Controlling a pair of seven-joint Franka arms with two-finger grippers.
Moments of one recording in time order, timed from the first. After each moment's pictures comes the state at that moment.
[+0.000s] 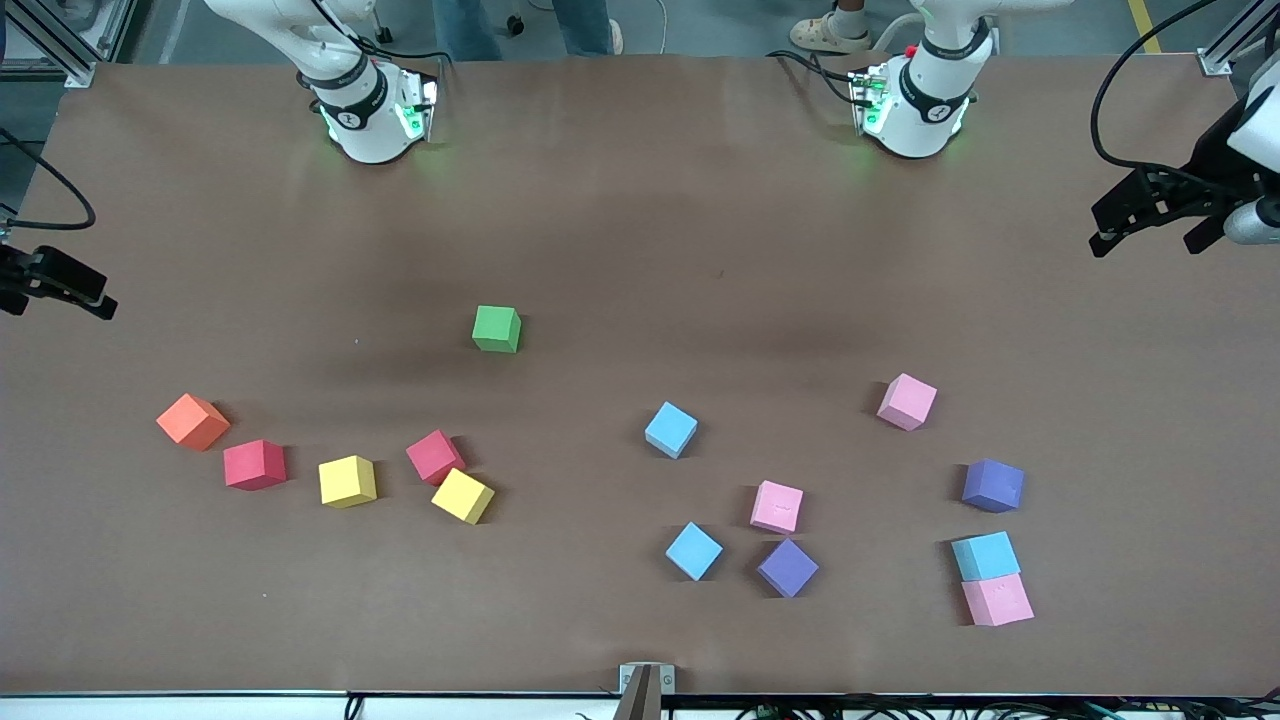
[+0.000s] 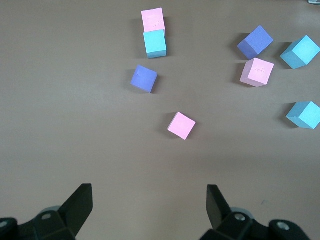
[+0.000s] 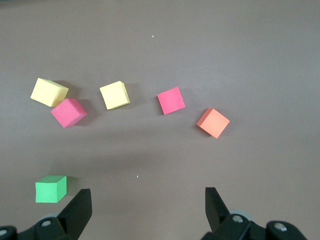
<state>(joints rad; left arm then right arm) -0.04 -0.10 -0.04 -1.64 0.00 1.65 -0.10 -0.04 0.04 -0.06 -1.55 0.00 1.65 -0.03</state>
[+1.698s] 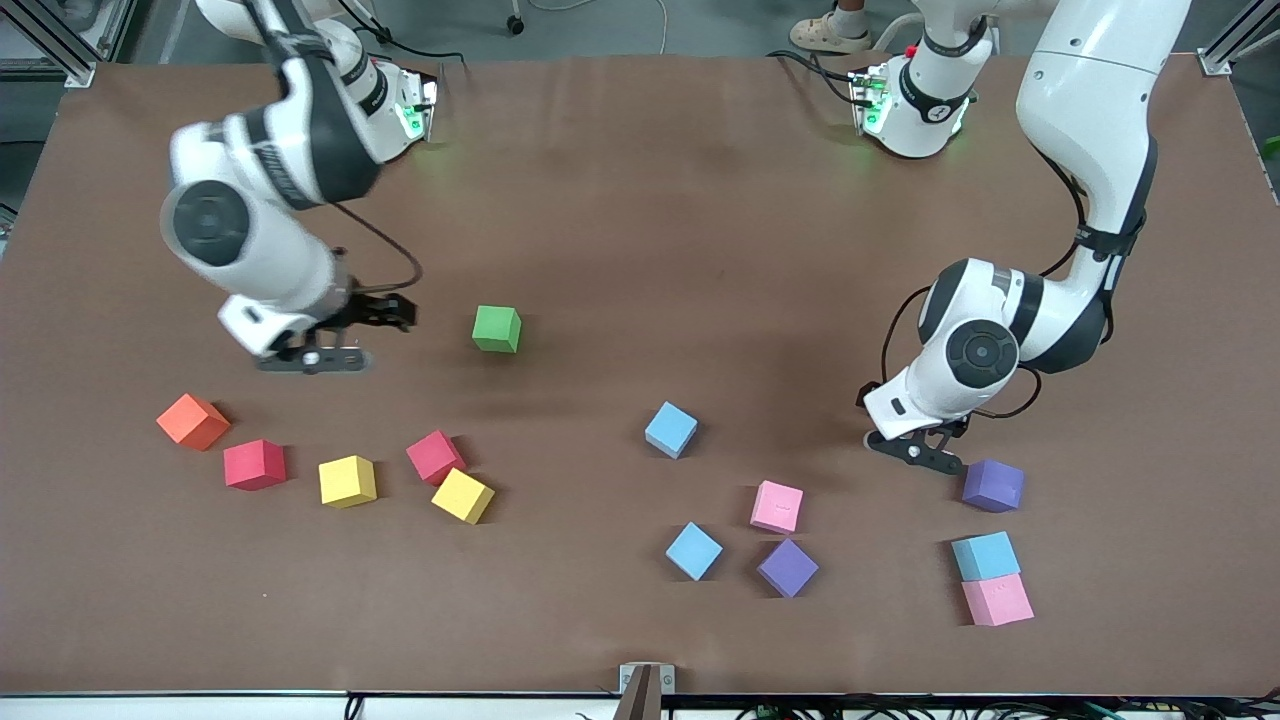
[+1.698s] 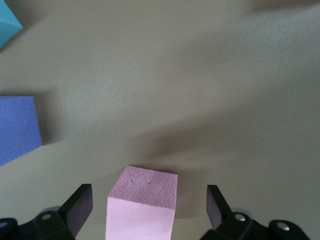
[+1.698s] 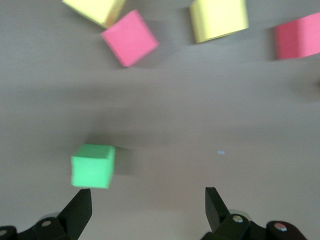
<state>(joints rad) -0.12 0.52 -0.15 -1.86 0.24 2.30 -0.03 0.41 0.14 -0.06 -1.98 0.01 1.99 0.36</state>
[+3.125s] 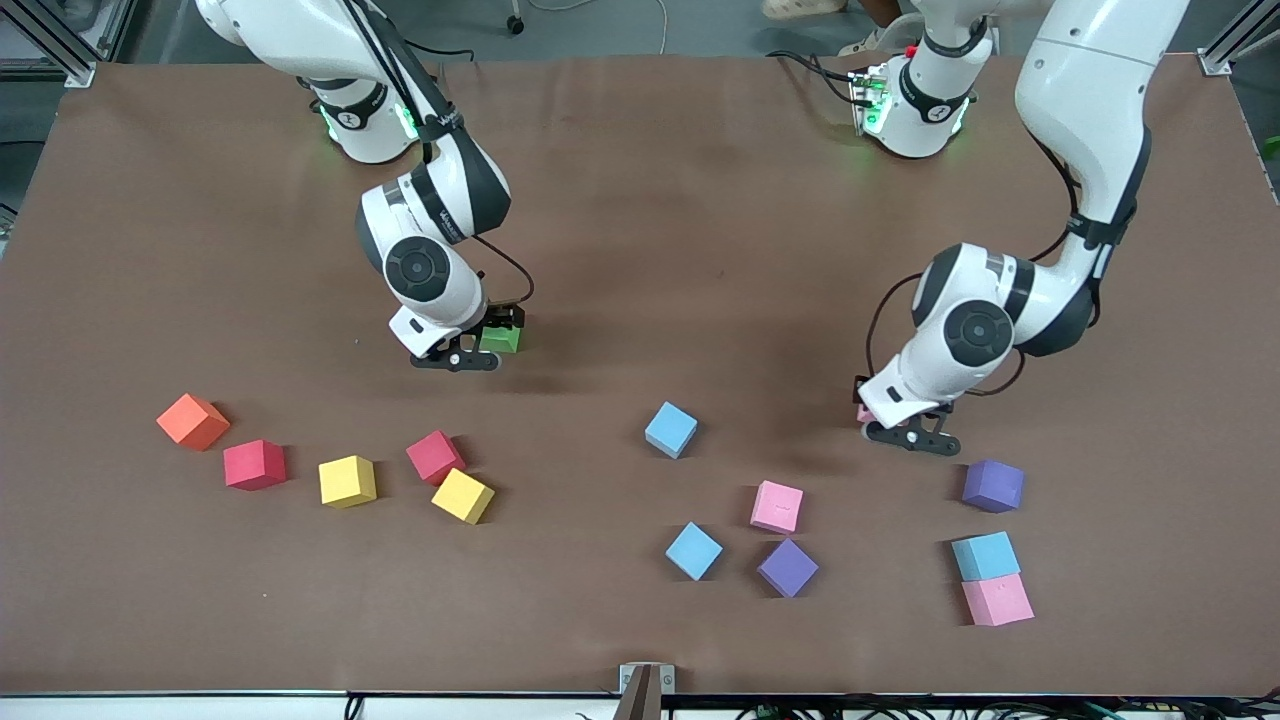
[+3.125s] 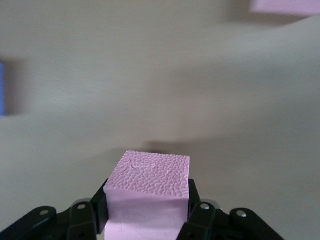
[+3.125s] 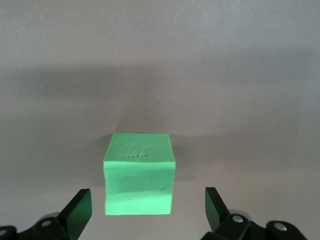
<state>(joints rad) -0.09 0.46 -0.25 -1.94 0.17 2.34 -0.26 0.57 0.34 -0.06 -2.08 0.11 2.19 0.48</state>
